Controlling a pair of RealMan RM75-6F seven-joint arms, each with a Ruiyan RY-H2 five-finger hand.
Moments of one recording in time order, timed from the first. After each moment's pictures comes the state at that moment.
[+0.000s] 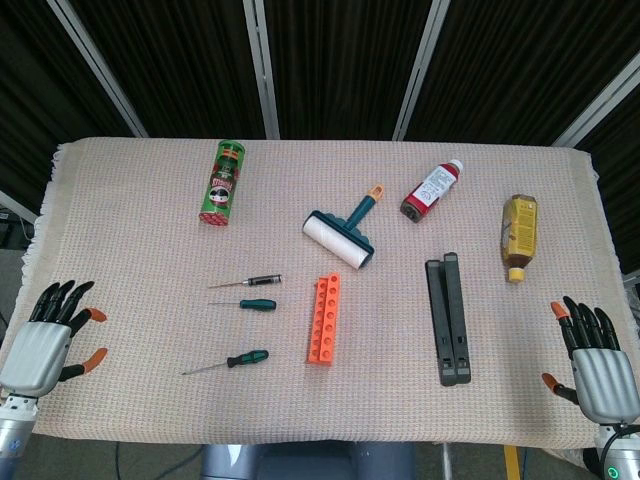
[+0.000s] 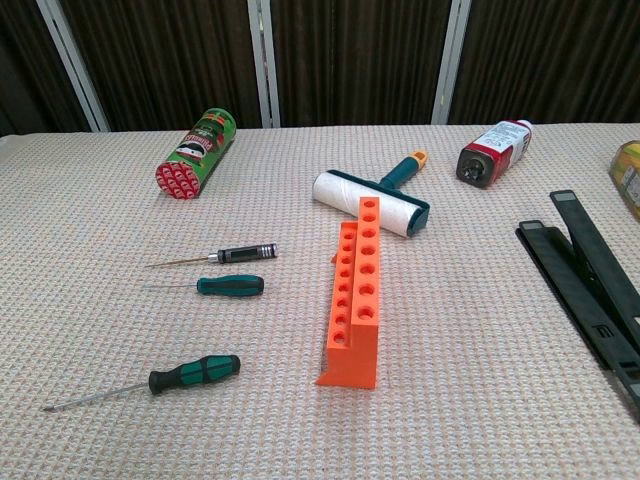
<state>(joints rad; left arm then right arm) -0.13 -1.15 -0.03 -1.68 1.60 1.41 0.14 0.02 -1.16 0.03 -1.56 -1.56 1.54 -0.10</state>
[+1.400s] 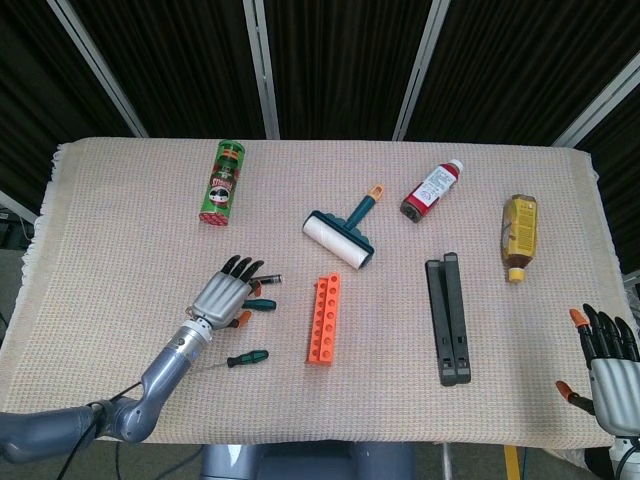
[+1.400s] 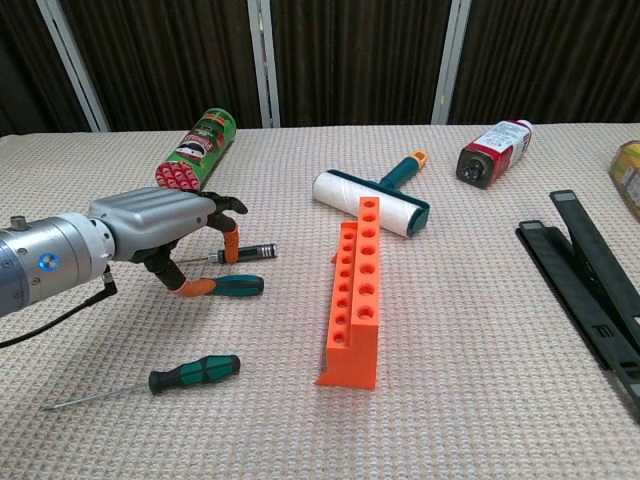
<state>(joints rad) -0.71 -1.64 -0.17 -1.49 1.05 0.90 0.63 -0.03 -1.14 0.02 -1.56 -1.55 1.59 -0.07</state>
